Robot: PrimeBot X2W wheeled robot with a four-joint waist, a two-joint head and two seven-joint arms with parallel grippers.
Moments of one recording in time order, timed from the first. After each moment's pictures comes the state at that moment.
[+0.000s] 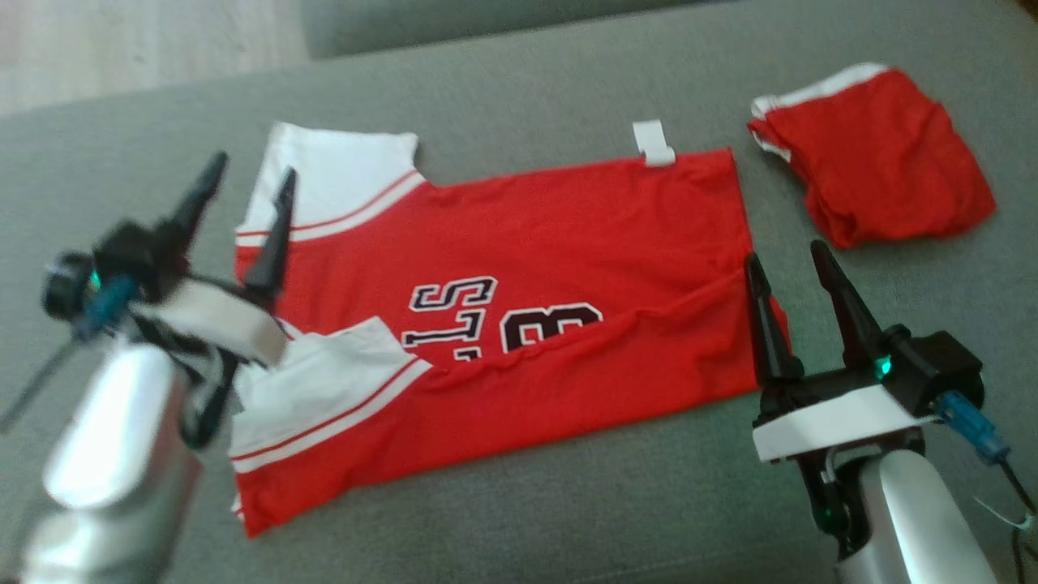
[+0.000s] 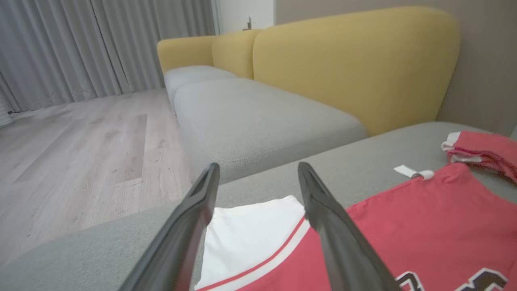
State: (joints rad) left arm -0.50 0.34 -0.34 0.39 -0.37 -0.09 -0.07; right arm -0.12 -0.05 0.12 0.12 0.15 0.12 -0.15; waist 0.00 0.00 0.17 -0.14
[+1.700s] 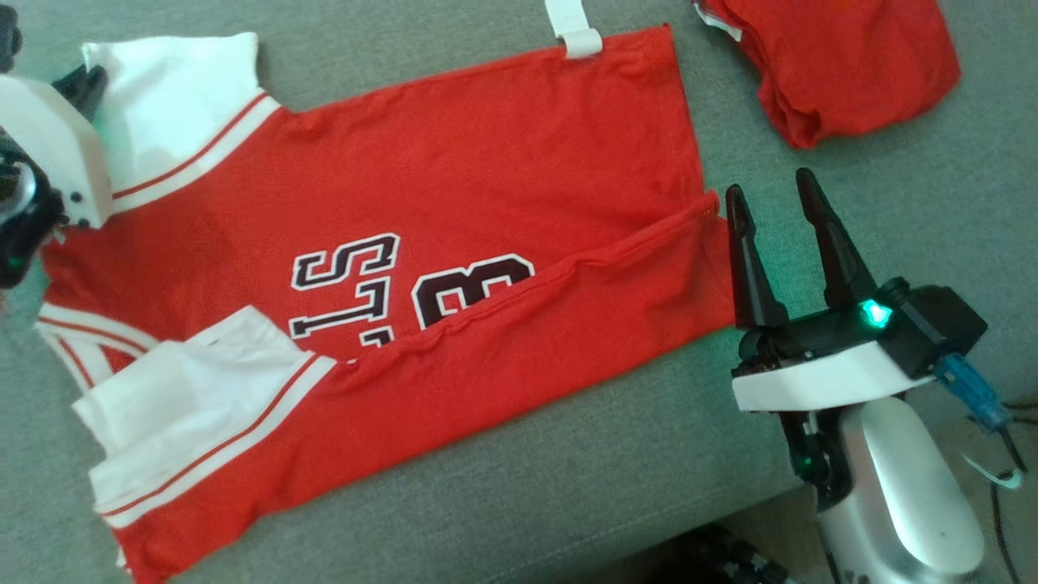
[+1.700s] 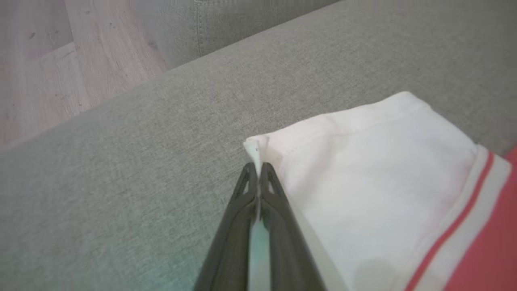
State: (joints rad) left arm -1.07 0.64 -0.88 0.77 -0.87 -0.13 0.35; right arm -0.24 -0.05 0.19 0.13 0.21 0.12 -0.25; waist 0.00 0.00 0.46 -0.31
